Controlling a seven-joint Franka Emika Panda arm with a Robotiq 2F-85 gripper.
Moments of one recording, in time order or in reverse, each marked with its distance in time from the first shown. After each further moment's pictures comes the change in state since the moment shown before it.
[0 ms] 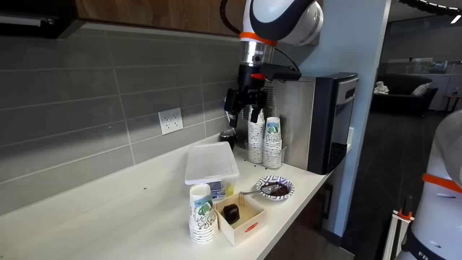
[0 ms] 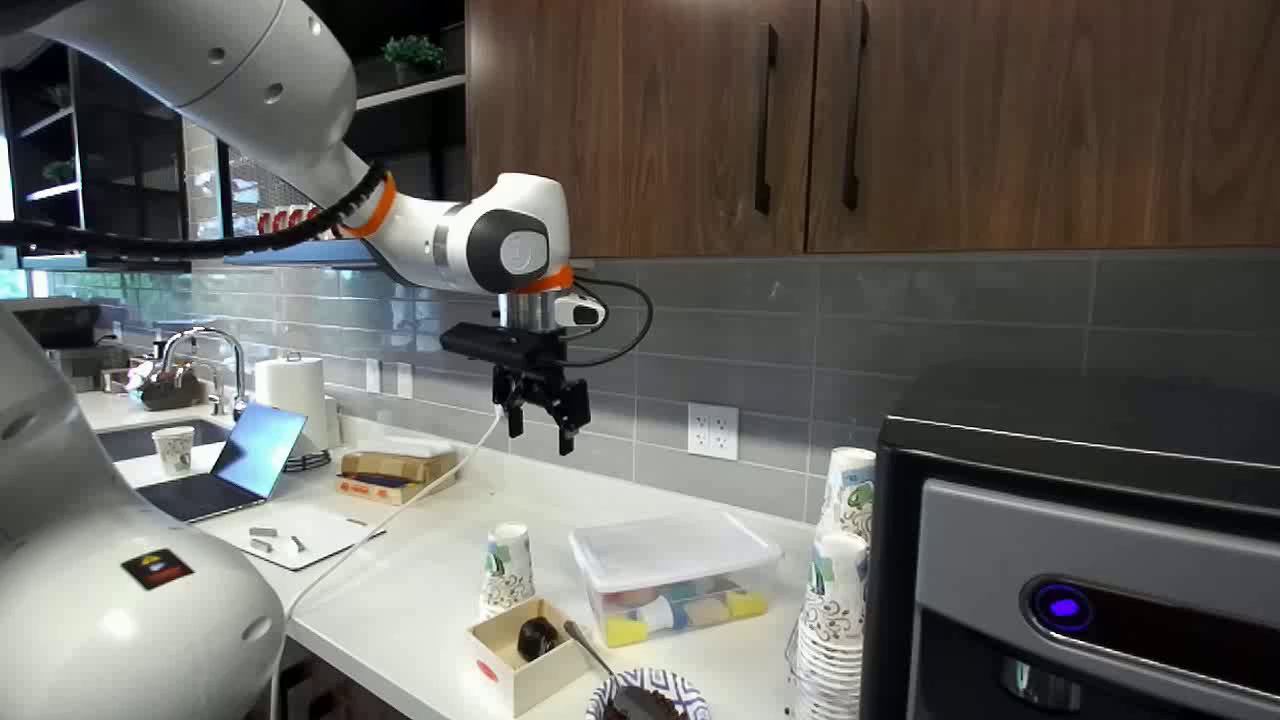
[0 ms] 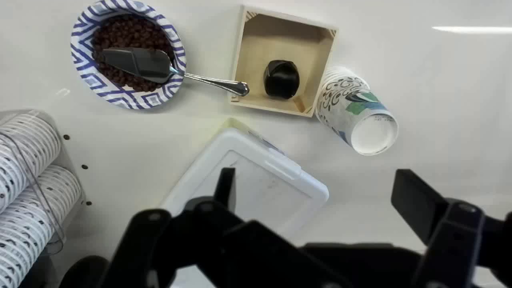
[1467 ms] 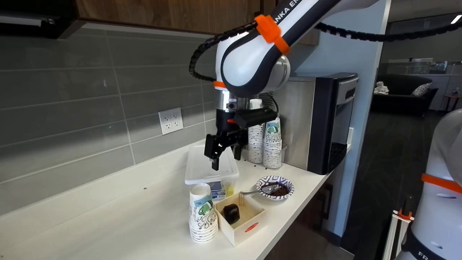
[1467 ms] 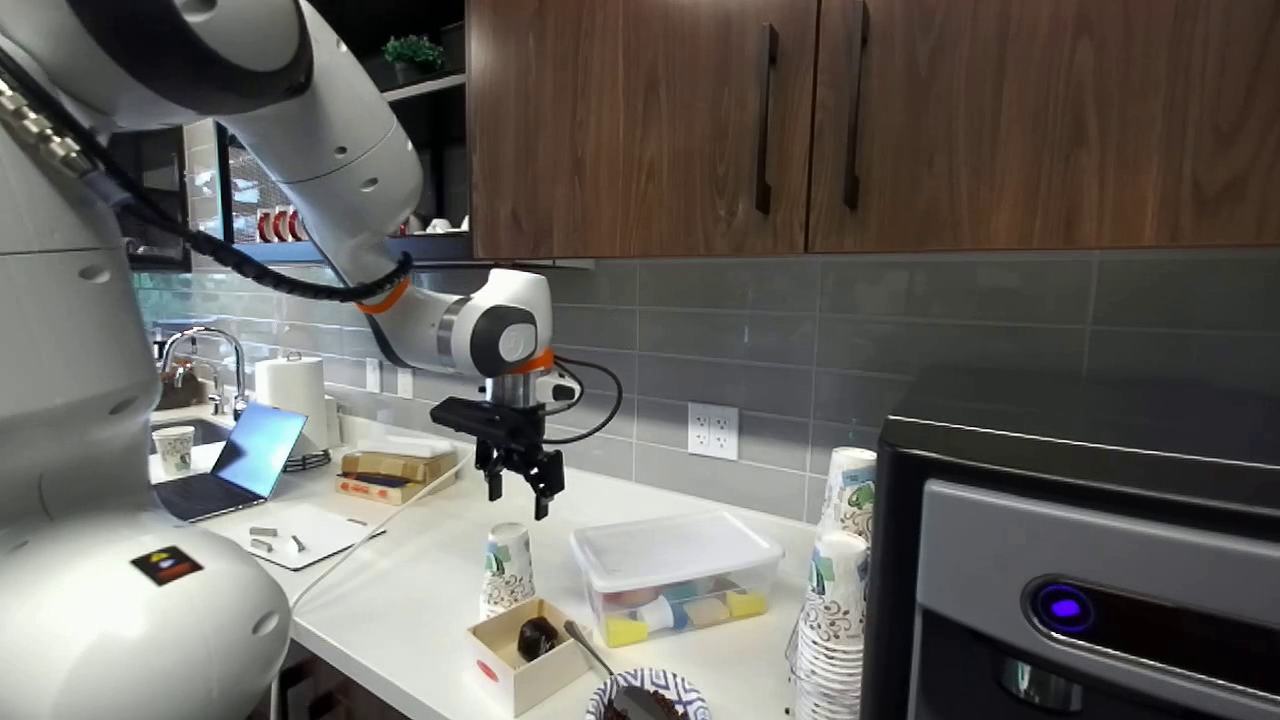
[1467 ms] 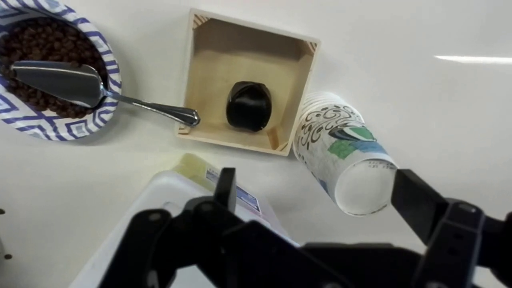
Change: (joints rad) arm 0.036 0.286 0.099 -0.003 -0.002 0.212 0.093
